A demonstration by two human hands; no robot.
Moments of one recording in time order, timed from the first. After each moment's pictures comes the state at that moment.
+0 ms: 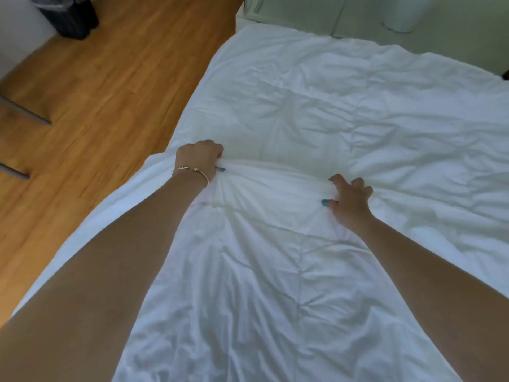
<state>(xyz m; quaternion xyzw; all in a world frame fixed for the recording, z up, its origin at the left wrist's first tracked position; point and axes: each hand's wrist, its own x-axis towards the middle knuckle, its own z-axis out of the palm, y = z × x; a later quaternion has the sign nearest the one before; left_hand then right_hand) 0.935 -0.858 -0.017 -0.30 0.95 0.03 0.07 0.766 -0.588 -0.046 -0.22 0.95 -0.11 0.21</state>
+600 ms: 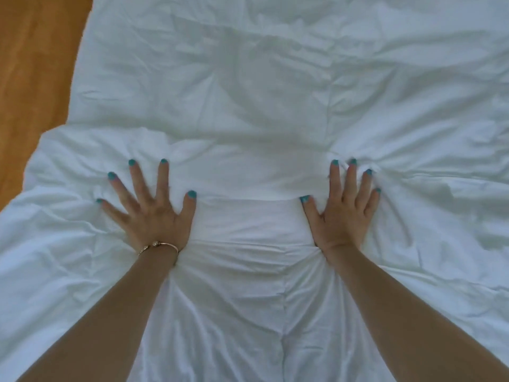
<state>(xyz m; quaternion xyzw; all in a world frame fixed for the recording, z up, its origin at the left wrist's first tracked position) 0.913 -0.800 -0.137 -0.45 0.89 0.05 0.03 0.742 -0.553 -0.141 -0.17 0.98 -0.04 0.06</state>
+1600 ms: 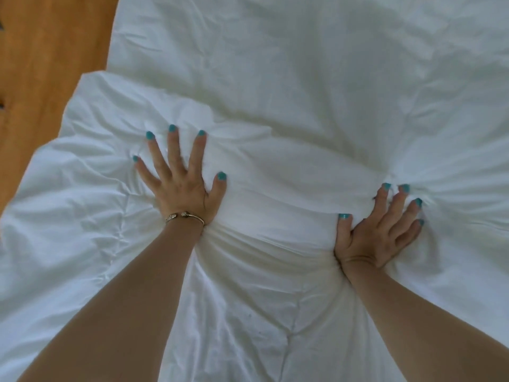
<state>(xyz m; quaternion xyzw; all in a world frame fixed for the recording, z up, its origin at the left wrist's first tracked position) 0.903 -0.809 -0.152 -0.45 0.89 0.03 0.02 0.740 -0.553 -0.181 -0.18 0.98 -0.06 0.00</state>
